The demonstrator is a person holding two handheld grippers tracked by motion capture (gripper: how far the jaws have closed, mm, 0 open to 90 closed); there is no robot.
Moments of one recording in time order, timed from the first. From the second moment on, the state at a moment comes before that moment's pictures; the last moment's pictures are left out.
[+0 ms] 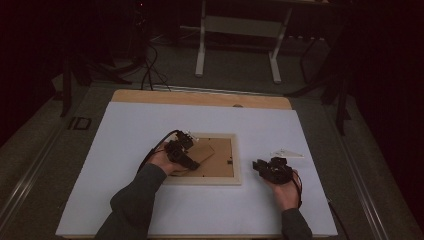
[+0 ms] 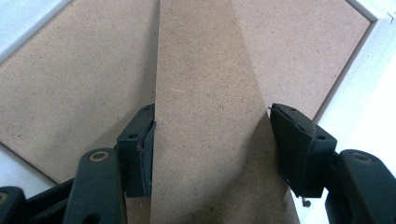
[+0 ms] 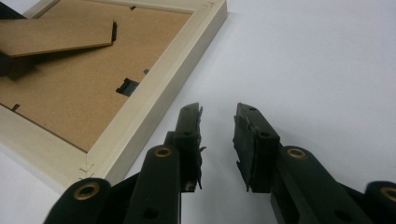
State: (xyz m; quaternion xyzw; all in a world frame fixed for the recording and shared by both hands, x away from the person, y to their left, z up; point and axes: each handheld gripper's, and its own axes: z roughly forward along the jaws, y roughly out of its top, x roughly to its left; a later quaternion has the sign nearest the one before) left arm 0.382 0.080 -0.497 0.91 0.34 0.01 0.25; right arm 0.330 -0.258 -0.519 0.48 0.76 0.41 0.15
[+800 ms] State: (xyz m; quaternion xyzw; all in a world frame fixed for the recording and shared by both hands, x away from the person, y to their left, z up) left arm 0.362 0.077 -0.503 0.90 0.32 0.09 0.27; right arm 0.340 -0.244 -0.493 0.46 0.77 0.42 0.15
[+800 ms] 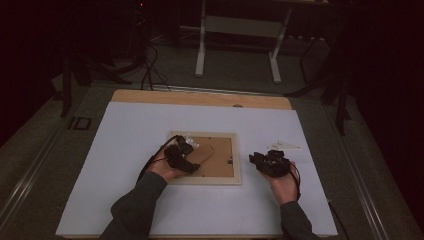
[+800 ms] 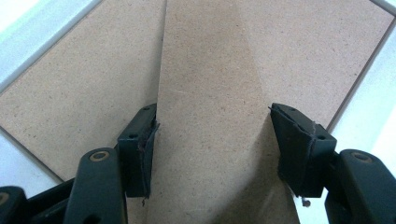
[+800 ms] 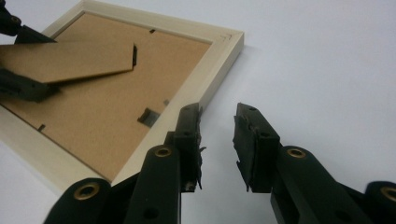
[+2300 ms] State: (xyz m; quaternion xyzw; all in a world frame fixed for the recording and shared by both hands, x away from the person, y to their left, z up) left arm 0.322 0.071 -0.500 0.88 0.28 0.23 0.30; right arm 0.412 -0.213 -0.477 0.45 0.80 0.40 0.06
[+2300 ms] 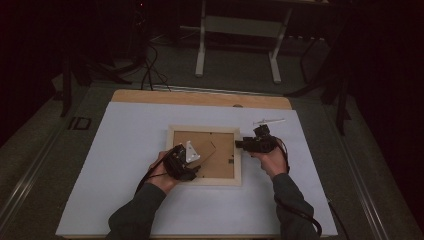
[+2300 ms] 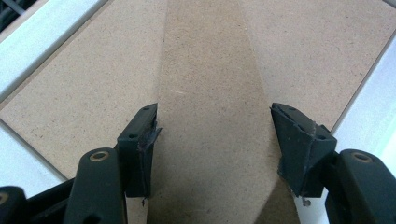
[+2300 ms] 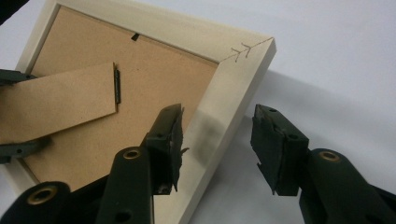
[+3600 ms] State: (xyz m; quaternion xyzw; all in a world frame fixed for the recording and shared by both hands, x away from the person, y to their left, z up) left arm 0.327 0.087 -0.491 0.86 0.32 0.17 0.35; right arm 0.425 -0.215 -0.480 0.47 0.78 0.41 -0.02
